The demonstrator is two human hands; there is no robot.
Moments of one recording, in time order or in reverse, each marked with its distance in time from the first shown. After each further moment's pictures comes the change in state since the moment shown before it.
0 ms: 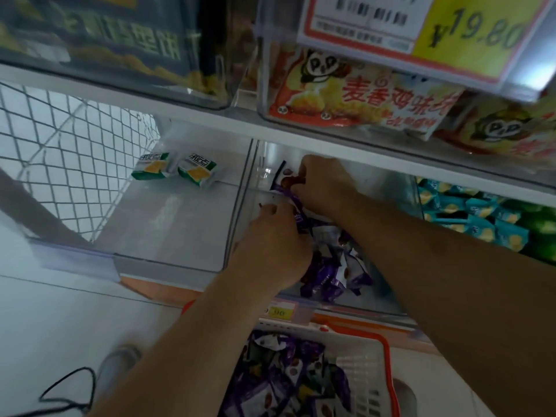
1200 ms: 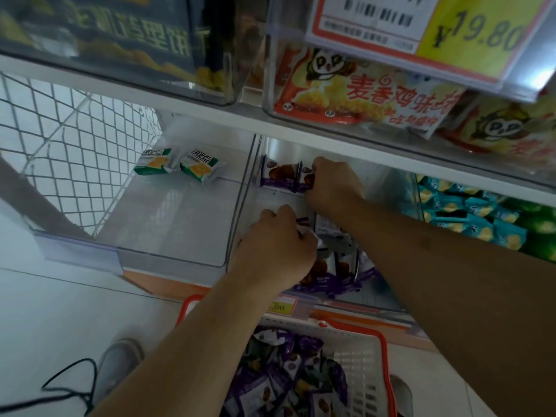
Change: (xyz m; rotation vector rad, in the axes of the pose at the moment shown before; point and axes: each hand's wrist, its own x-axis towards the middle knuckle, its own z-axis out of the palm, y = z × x) left_hand -0.002 -0.006 0.008 0.023 0.003 -0.036; right_hand -0.013 0.003 0.001 -0.013 0.068 0.145
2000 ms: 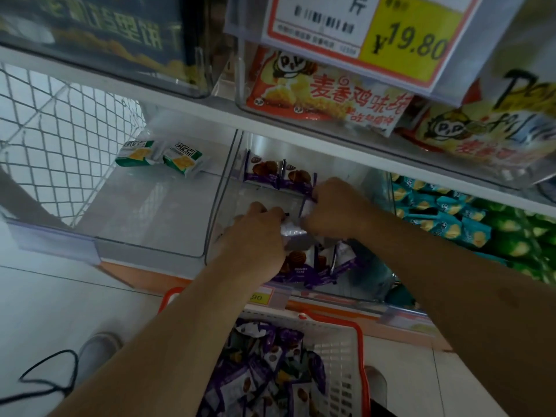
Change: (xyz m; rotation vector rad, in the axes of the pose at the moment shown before) left_hand 0.009 -0.010 0.014 0.185 -0.017 0.076; right_hand -0.044 0.039 -0.024 0.059 -0.252 -0.120
